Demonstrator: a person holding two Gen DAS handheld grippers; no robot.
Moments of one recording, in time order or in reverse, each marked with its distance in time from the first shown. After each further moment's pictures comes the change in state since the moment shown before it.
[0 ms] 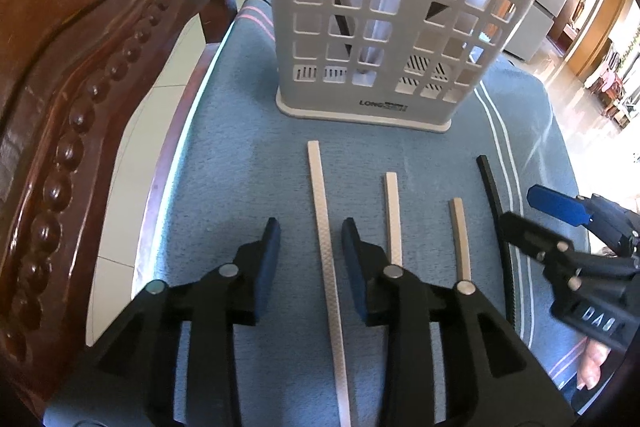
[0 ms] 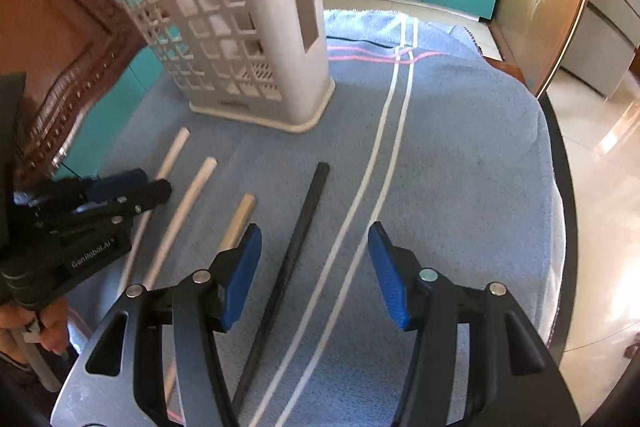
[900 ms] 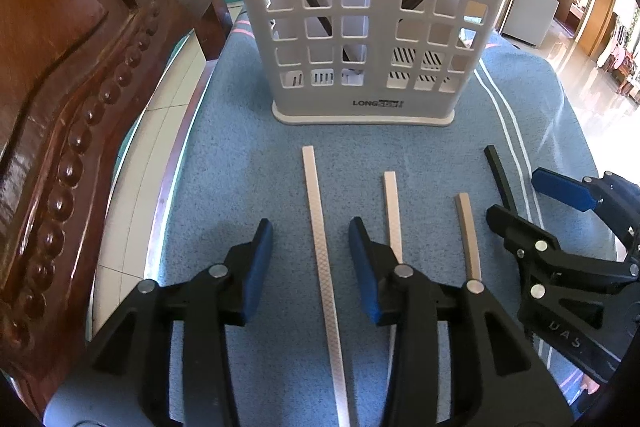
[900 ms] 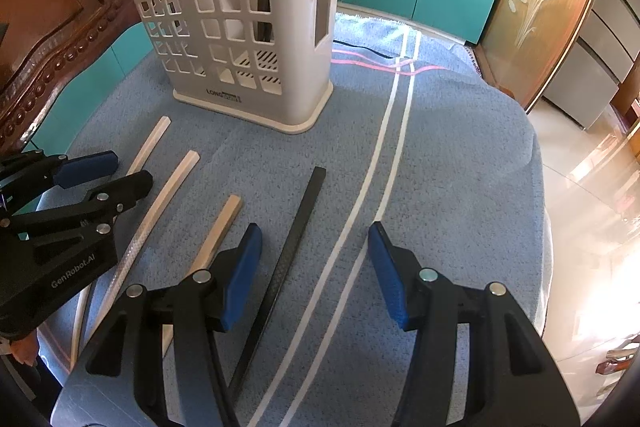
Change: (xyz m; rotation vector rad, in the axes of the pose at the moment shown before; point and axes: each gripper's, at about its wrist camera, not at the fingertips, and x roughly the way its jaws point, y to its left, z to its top) left arm 0.000 -0.045 -0.008 0.062 -0.033 0.094; right arm 0.017 0.018 -0.007 -0.077 -0.043 -0.119
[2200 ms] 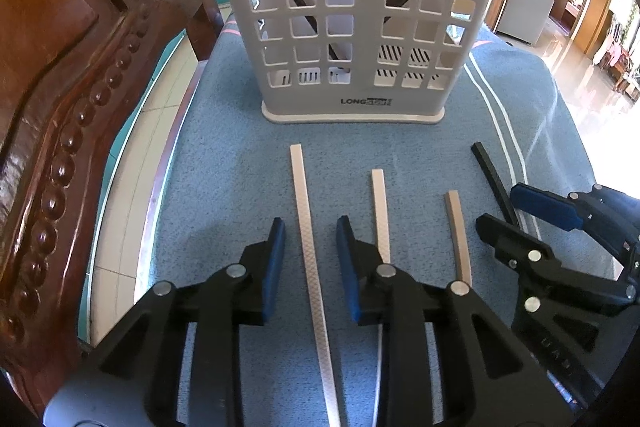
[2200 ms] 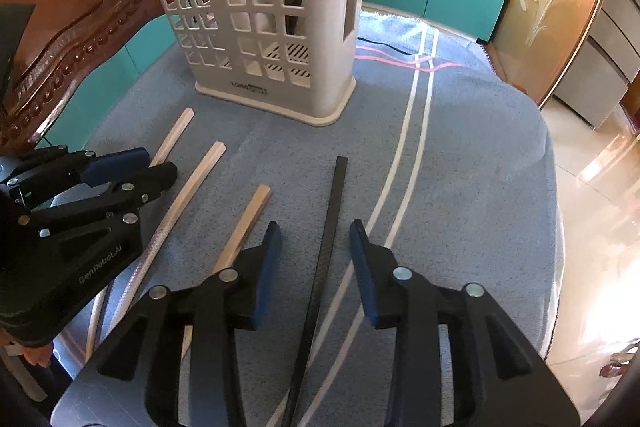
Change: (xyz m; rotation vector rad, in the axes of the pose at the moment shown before) left arm 0.000 -0.005 0.002 0.009 0.003 -0.013; right arm -0.010 0.014 0.000 -0.005 0.006 0.046
